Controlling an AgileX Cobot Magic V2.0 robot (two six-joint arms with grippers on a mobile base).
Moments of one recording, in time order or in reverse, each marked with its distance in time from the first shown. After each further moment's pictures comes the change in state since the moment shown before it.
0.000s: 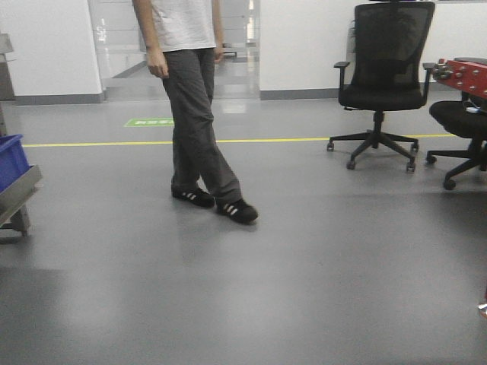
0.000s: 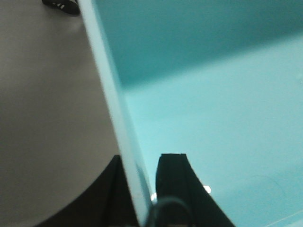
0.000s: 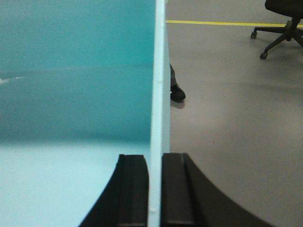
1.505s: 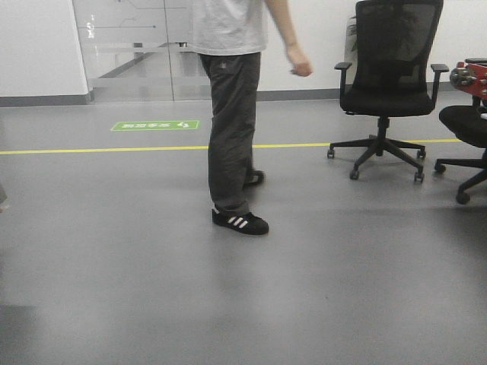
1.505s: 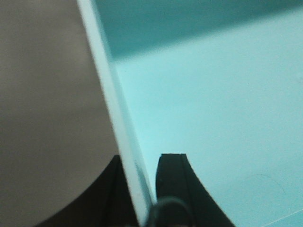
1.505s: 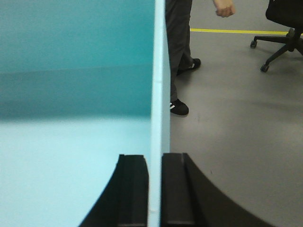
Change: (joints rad) left arm 0.000 0.000 0.000 0.000 0.008 0.000; right arm 0.000 0.000 0.000 0.004 0.000 0.000
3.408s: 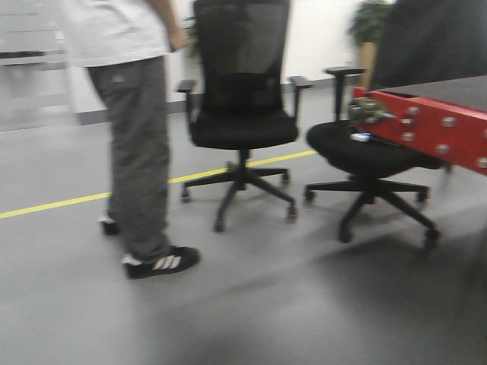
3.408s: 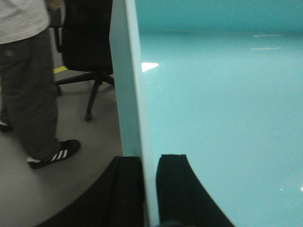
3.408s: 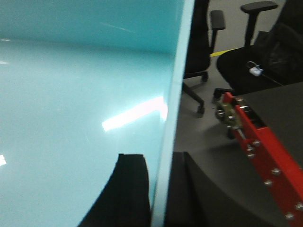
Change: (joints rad) left arm 0.010 0.002 0.000 0.037 -0.322 0.008; right arm -0.007 0.000 0.000 -0.027 -0.037 0.014
